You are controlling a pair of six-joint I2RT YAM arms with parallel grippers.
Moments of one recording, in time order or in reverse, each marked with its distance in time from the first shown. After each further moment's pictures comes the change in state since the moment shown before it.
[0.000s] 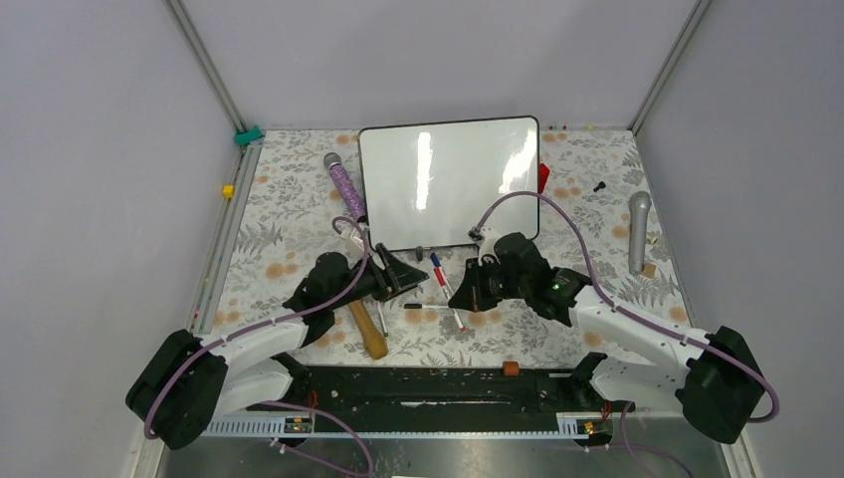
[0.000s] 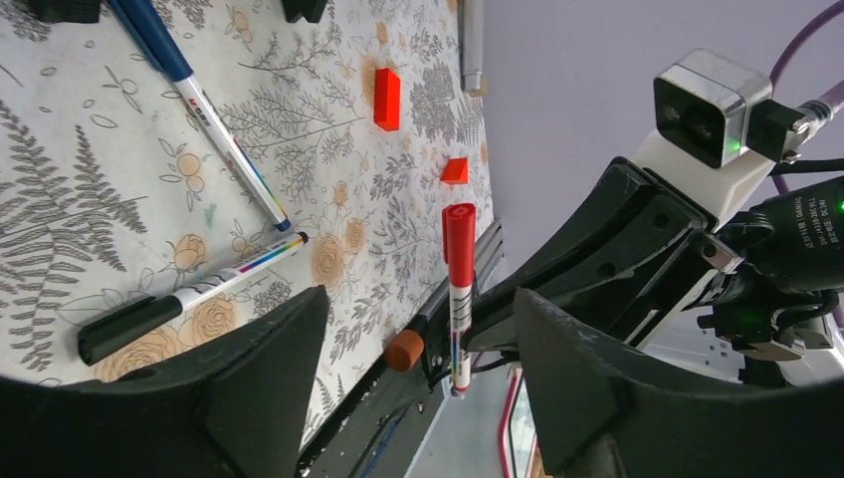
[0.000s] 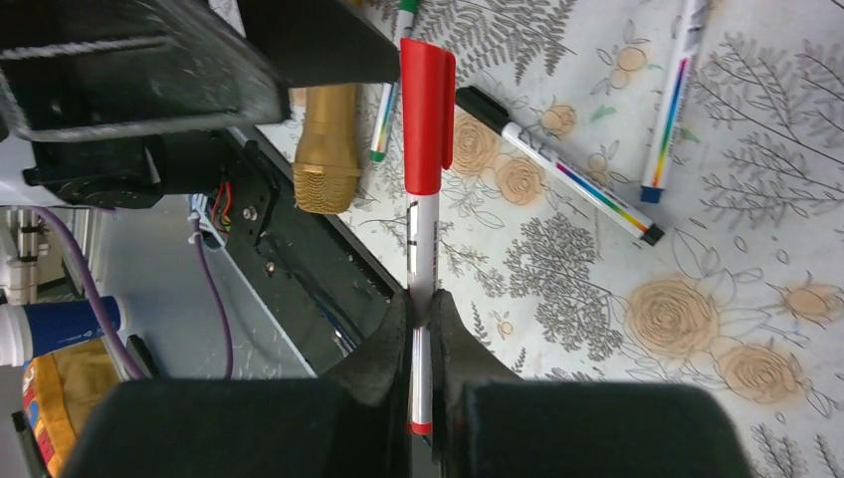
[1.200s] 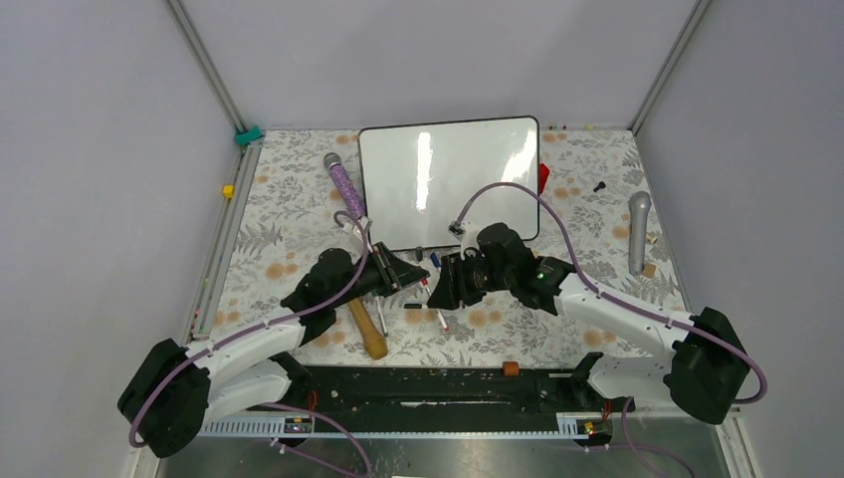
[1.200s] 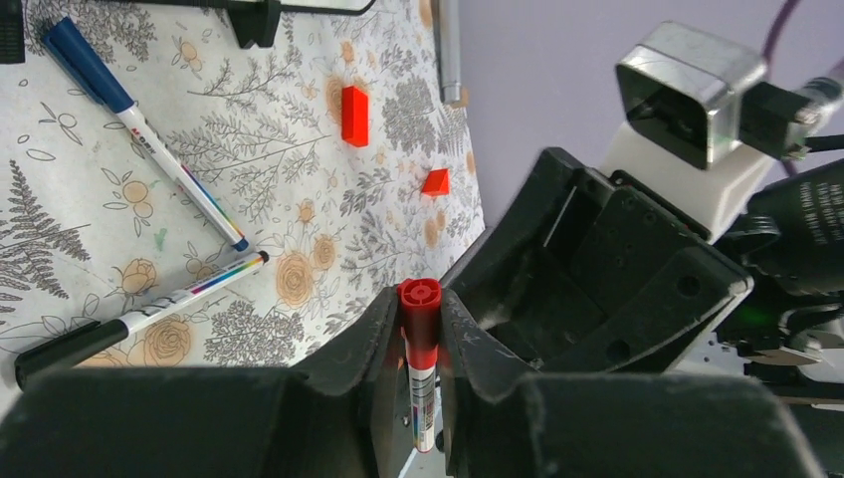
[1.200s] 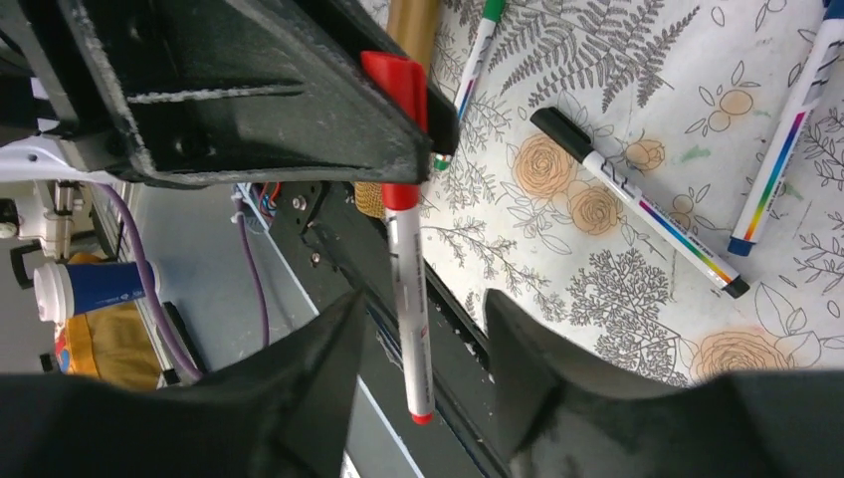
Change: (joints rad) left arm -0.076 -0.026 0.088 -0.091 -0.071 0.015; right arm 0.048 0.133 0.131 0.010 -0.083 -0.002
